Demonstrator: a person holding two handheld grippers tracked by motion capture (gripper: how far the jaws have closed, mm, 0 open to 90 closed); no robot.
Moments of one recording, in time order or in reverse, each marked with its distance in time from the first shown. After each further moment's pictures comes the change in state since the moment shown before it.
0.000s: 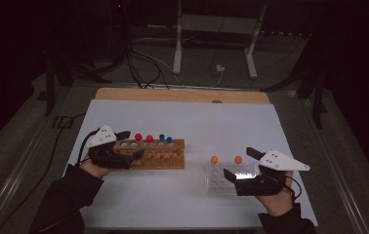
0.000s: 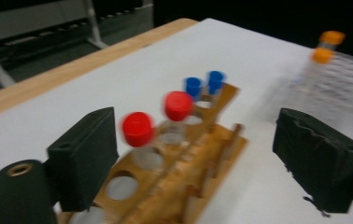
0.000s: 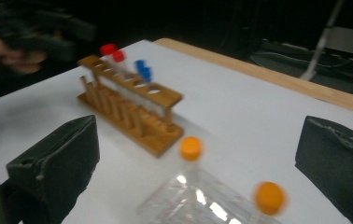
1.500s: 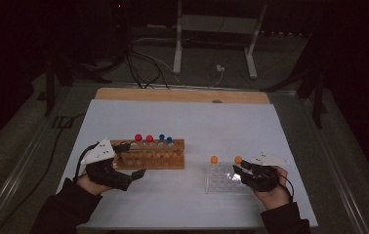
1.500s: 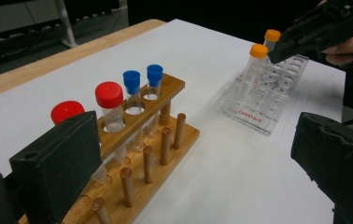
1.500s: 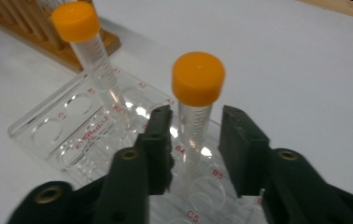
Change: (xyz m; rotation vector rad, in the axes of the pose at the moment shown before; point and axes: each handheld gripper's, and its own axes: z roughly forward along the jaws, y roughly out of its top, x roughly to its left) left arm -0.034 -0.006 -0.018 -0.003 -0.072 0.010; right arm -0.037 -0.056 0.038 0.288 -0.137 0.010
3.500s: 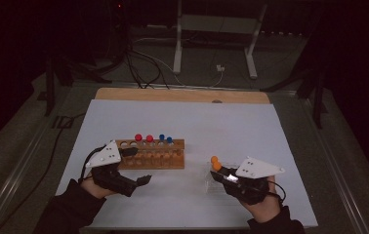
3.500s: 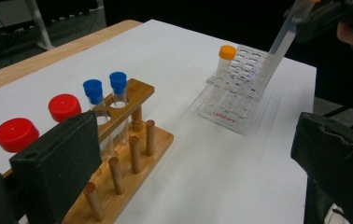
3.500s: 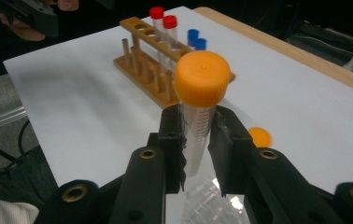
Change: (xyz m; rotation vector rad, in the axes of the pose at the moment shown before) left arm -0.016 0.007 0.006 0.003 -0.079 0.029; right arm 0.075 0.049 -0.045 -0.157 0.236 -0.166
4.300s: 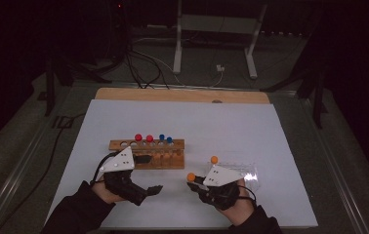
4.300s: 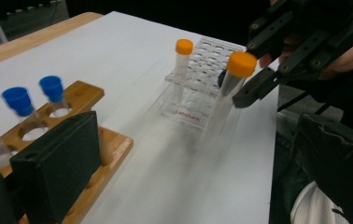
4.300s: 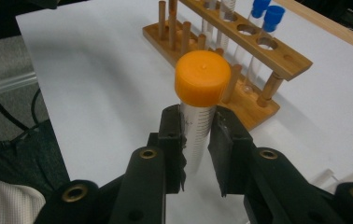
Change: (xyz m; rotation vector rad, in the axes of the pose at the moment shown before) left arm -0.022 0.006 0.021 0.034 -0.115 0.029; right arm 0.033 -0.009 0.055 0.094 0.076 -0.100
